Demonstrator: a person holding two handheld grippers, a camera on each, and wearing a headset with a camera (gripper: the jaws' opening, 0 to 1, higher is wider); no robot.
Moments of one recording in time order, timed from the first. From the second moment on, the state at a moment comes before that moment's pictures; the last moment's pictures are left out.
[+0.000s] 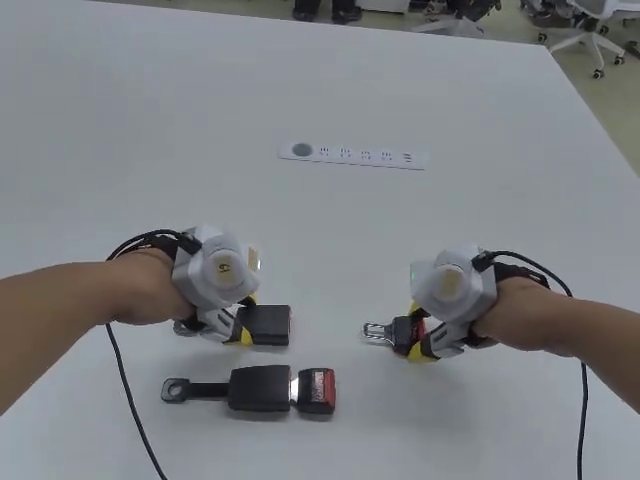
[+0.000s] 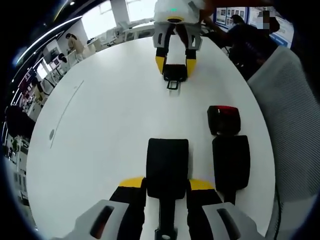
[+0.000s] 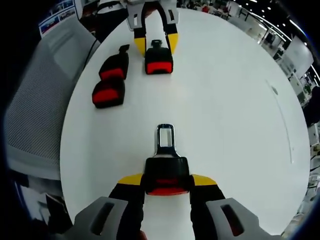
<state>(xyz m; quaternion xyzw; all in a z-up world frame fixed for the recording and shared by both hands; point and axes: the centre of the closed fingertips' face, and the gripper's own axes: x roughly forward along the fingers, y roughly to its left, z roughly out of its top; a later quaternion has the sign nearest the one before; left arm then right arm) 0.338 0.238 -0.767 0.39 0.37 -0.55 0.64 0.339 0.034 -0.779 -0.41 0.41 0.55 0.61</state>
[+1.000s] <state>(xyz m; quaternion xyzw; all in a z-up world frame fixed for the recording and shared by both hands) 0.336 0.242 -0.773 0.40 0.38 -0.54 0.64 0.340 0.035 -0.782 -0.43 0.43 0.54 0.58</state>
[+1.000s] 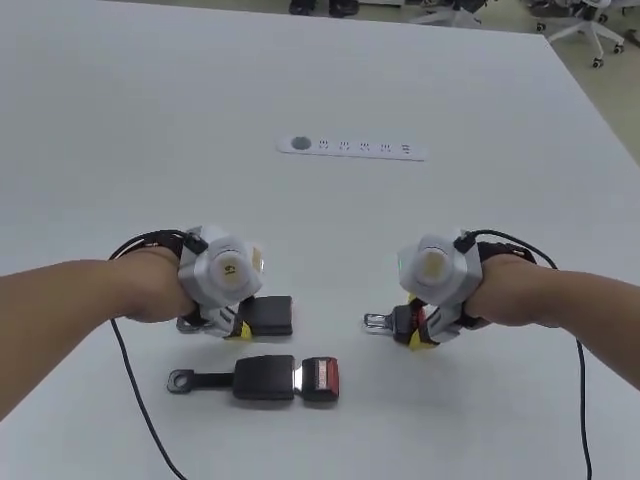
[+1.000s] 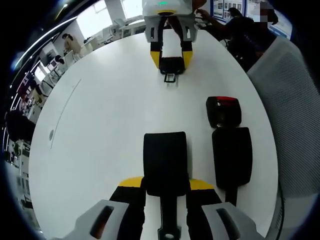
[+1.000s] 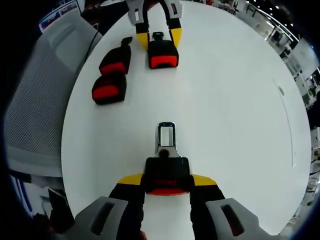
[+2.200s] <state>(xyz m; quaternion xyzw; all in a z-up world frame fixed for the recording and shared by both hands) 0.336 0.242 -0.774 0.39 0.38 -0.54 0.64 0.336 0.133 -0.778 -0.39 0.39 0.56 0.61</state>
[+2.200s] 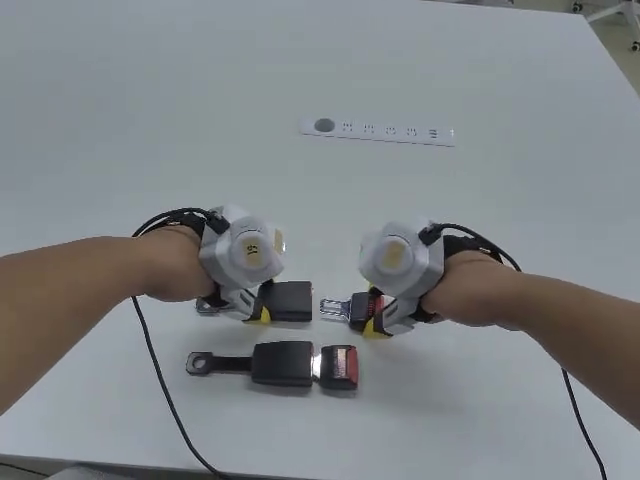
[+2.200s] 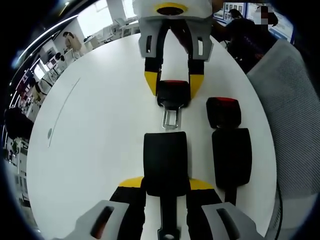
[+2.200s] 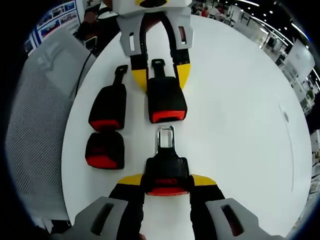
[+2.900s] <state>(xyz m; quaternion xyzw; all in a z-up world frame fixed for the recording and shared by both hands) 0.336 0.243 -0.776 0.40 0.38 -0.55 0.63 0.339 0.159 -0.777 -0.41 0.36 0.59 0.60</state>
